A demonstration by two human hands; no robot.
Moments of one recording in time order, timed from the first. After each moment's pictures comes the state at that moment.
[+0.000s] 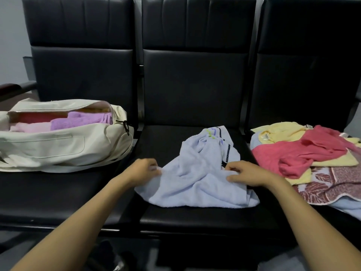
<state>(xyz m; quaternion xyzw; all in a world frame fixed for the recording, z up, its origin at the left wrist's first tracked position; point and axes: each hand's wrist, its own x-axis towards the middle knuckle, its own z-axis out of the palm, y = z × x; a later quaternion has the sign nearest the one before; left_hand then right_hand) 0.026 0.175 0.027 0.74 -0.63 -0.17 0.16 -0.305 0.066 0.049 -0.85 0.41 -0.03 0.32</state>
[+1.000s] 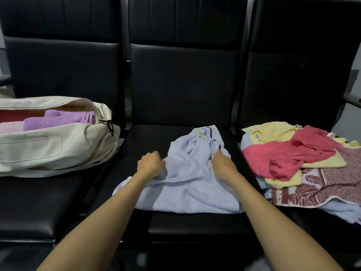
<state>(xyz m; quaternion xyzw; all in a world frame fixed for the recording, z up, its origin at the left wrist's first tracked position) -0.021 0.085 -0.004 0.84 -0.49 -0.17 0.18 -0.246 0.028 0.016 -0.72 0.65 -0.10 0.20</state>
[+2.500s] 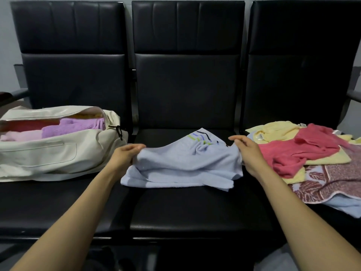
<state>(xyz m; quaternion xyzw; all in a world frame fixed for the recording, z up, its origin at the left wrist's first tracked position) 0.049 0.148 0.045 0.63 -0.37 -0.37 0.57 -0.293 0.024 0.047 -0.59 0.50 -0.47 0.43</state>
